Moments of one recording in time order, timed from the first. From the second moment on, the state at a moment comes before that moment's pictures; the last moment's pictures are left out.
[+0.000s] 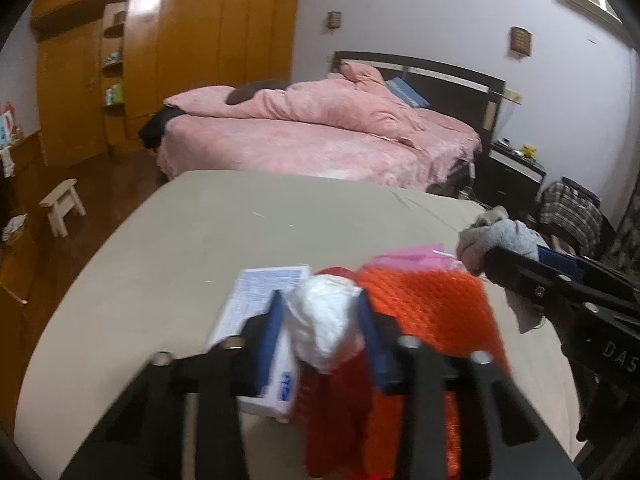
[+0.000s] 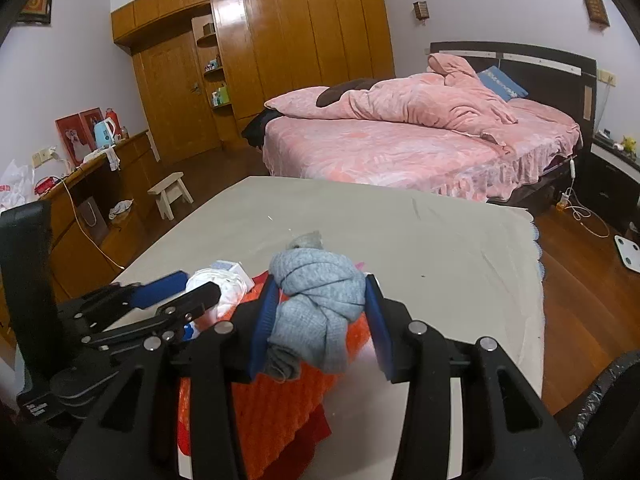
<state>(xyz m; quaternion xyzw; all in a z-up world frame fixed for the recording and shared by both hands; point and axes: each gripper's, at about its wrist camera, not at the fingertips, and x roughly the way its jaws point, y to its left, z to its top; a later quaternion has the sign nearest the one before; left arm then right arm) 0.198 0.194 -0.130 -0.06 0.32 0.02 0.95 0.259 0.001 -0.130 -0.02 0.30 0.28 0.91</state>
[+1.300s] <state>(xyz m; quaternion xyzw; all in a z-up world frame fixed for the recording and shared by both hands) 0.126 0.106 -0.040 -0.05 0.24 -0.04 0.97 0.176 -0.107 -0.068 0.02 0.25 0.23 0.94</state>
